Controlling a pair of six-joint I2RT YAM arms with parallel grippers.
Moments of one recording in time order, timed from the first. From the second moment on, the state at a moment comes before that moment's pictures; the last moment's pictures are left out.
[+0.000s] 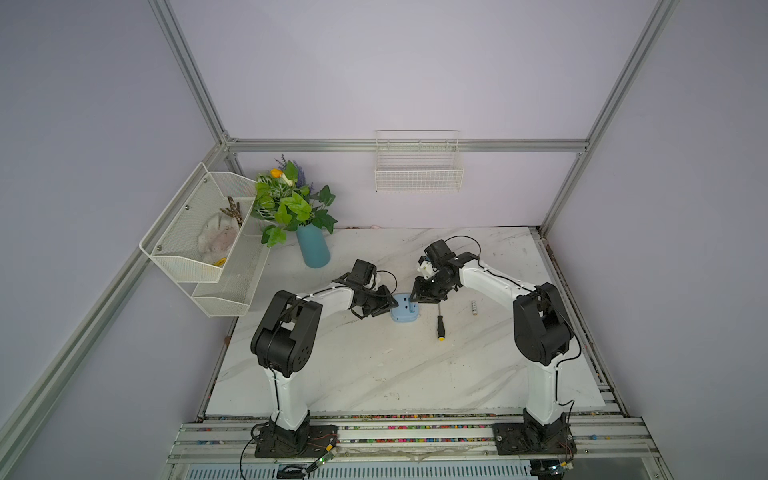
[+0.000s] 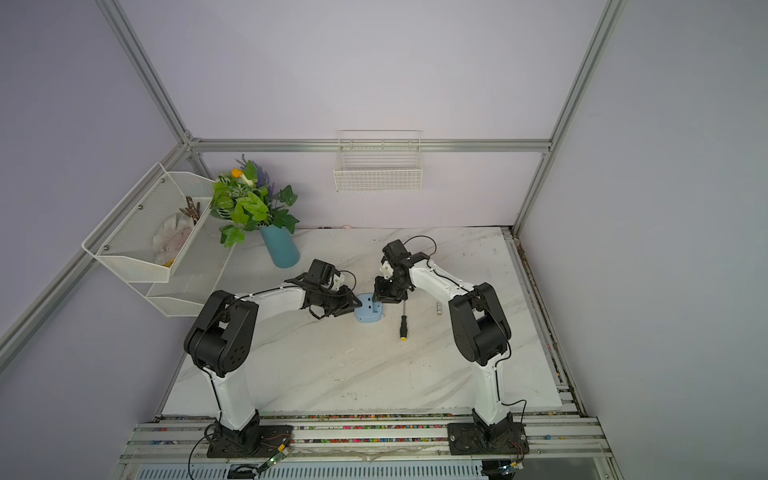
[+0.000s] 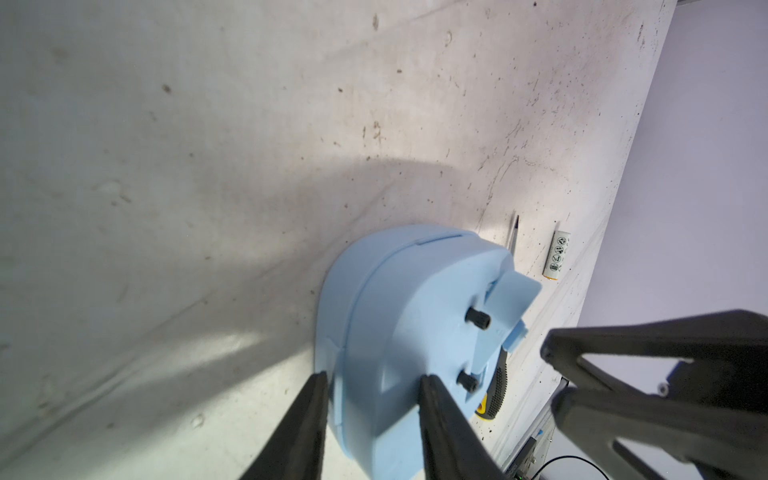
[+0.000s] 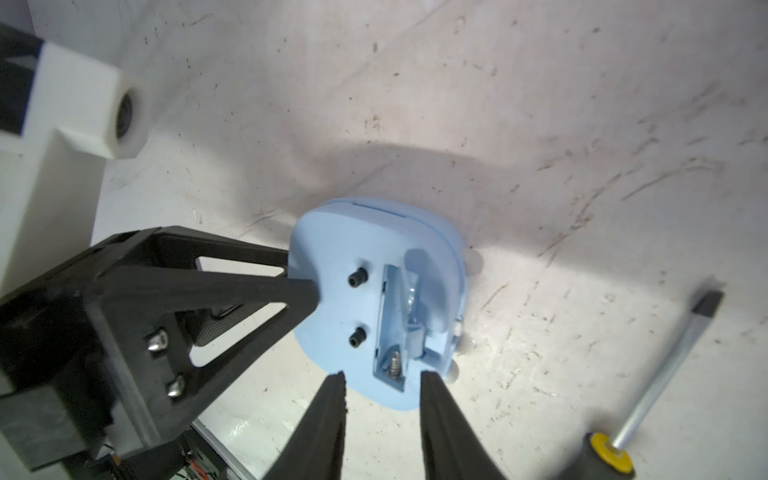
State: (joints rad) left arm -0.39 1.91 1.16 -0.19 0.51 -0.69; right arm 0.51 2.02 1.61 -0.75 -0.40 0.44
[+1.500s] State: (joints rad) left arm -0.38 1.91 1.16 -0.17 0.51 -0.71; right arm 0.57 2.03 1.59 -0.71 -0.17 0.53
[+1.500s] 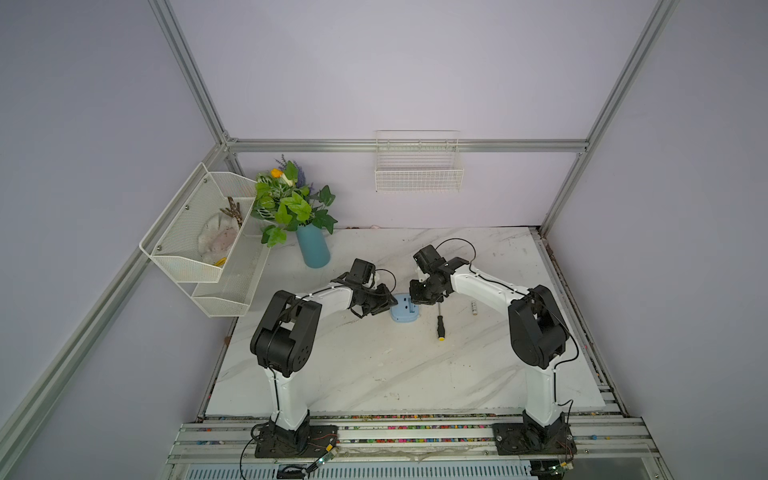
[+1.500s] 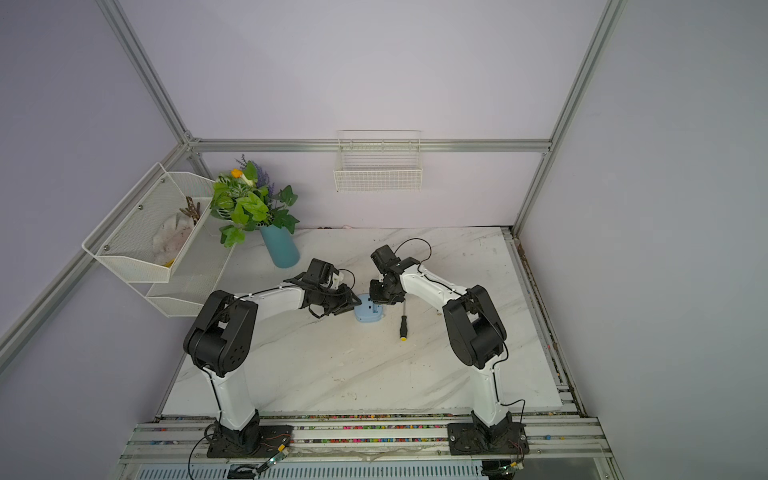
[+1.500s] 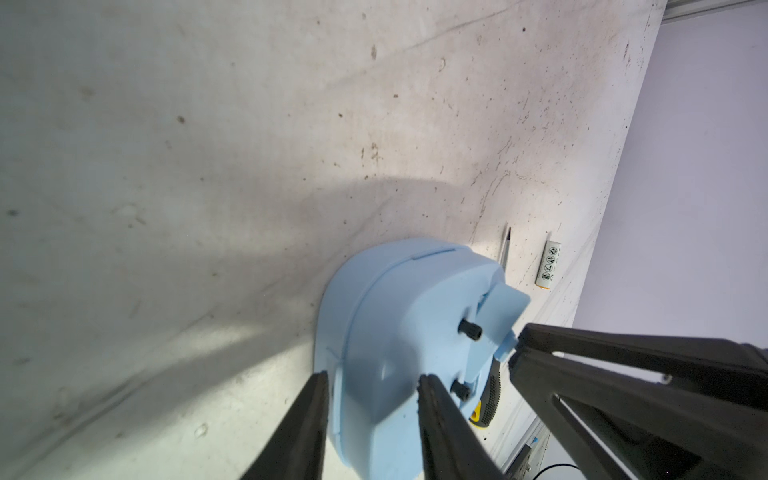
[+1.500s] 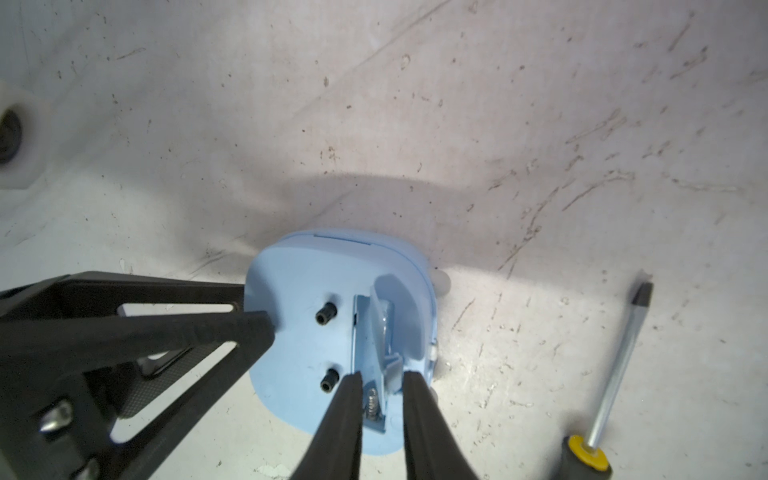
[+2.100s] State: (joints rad) left arm -0.38 1.91 1.16 -0.17 0.51 -0.71; right arm 0.57 2.04 1.59 -0.71 -0.17 0.53
